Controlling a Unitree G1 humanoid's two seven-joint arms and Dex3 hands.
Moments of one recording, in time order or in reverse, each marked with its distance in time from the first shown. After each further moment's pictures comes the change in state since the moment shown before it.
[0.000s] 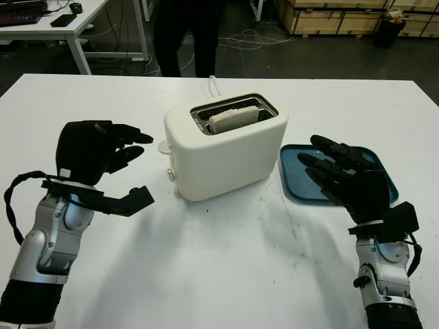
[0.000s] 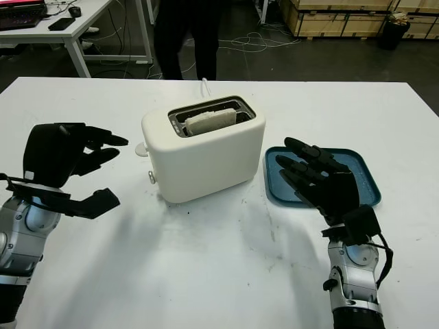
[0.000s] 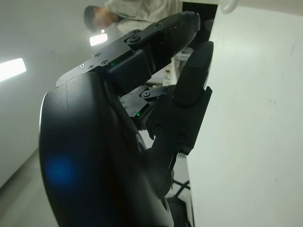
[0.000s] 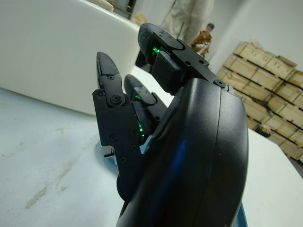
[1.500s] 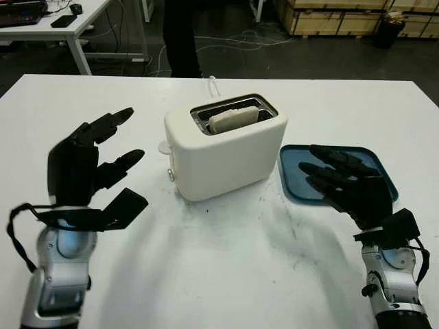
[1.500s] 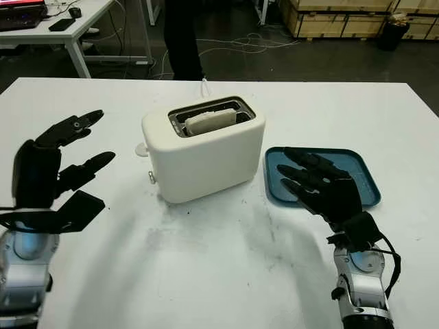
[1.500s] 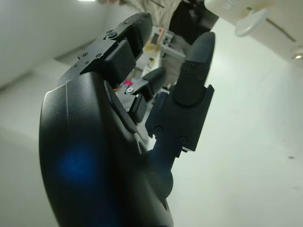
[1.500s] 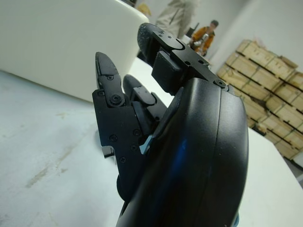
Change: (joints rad) left arm 0.154 -0.121 0.088 -0.303 -0.191 0.195 -0.096; right arm 0.043 -0.062 0.040 -0.004 0.001 -0.016 -0.034
